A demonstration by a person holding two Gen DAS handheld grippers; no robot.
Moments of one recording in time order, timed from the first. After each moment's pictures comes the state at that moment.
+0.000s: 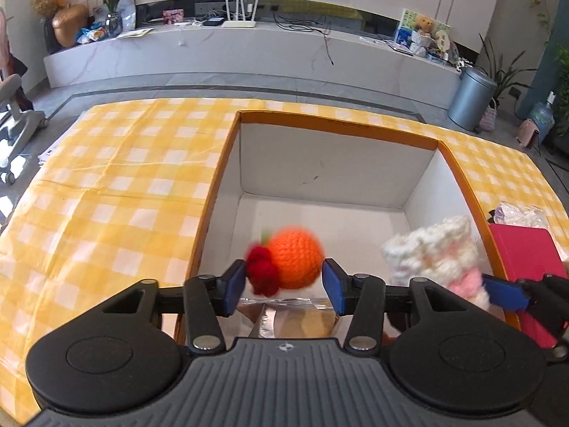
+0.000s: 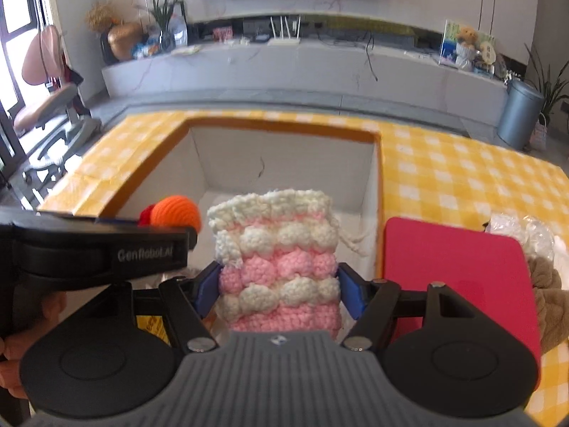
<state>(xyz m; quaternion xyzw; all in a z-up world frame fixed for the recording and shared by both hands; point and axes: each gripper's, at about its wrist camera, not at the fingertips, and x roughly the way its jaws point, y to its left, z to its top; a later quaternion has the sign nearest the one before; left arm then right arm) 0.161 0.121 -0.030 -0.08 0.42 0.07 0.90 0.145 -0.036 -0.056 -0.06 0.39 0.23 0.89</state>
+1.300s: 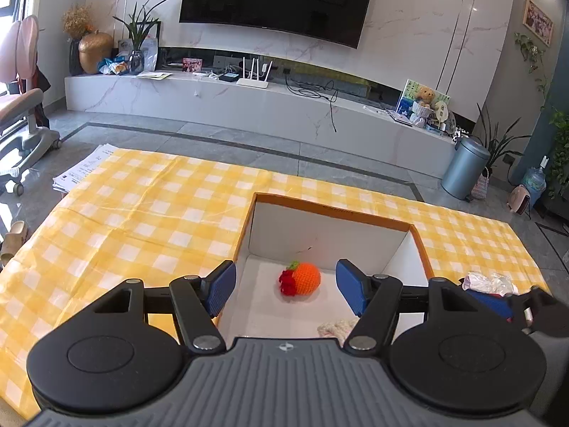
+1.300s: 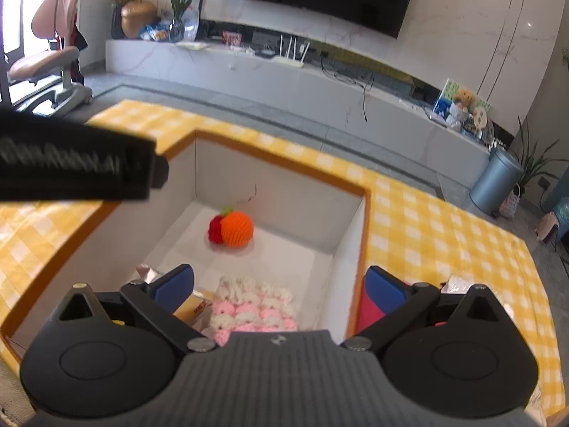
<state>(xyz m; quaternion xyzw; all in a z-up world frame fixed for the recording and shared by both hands) 0.131 0.136 0.026 -0.12 0.32 0.08 0.94 0.127 -0.027 -0.026 -0.17 0.32 0.21 0.91</state>
